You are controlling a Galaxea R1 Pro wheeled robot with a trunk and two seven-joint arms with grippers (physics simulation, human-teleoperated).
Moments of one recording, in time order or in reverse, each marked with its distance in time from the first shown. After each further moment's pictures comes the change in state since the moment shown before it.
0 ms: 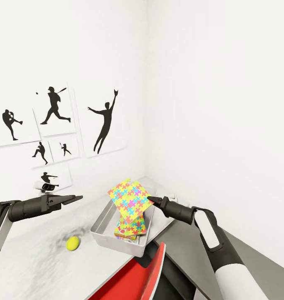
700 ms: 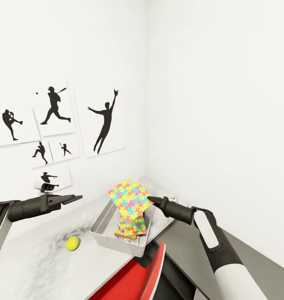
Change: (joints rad) left arm 0.000 0.001 0.003 0.000 0.002 0.000 -0.004; right arm 0.000 0.004 0.000 0.005 0.003 -0.014 -0.007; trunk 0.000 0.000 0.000
